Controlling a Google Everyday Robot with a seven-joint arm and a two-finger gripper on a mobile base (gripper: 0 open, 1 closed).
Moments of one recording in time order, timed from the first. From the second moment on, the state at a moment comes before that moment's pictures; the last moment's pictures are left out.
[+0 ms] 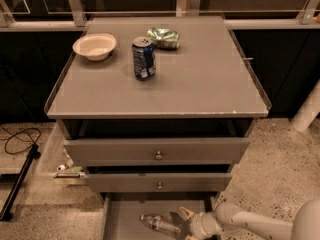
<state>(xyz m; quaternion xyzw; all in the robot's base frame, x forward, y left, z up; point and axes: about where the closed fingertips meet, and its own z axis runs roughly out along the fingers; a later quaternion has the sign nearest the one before) 0.420 -0.109 0.205 -0.62 0.69 0.25 0.28</state>
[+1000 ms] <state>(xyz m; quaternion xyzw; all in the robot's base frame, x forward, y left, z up) 0.443 -0.117 0.146 -0.56 0.73 0.24 0.31</state>
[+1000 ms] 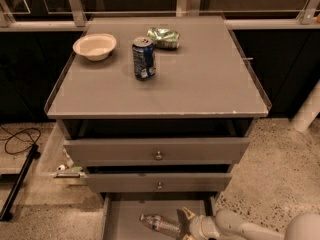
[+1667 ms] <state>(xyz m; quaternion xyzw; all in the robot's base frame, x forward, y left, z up) 0.445 -0.104 0.130 -0.52 0.74 0.26 0.33</state>
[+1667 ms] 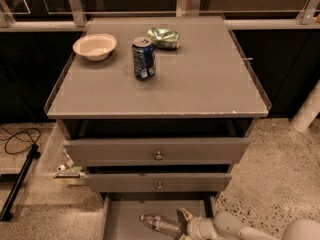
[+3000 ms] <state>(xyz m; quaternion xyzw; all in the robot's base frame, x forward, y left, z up) 0.445 -0.104 0.130 -0.52 0.74 0.26 0.33</state>
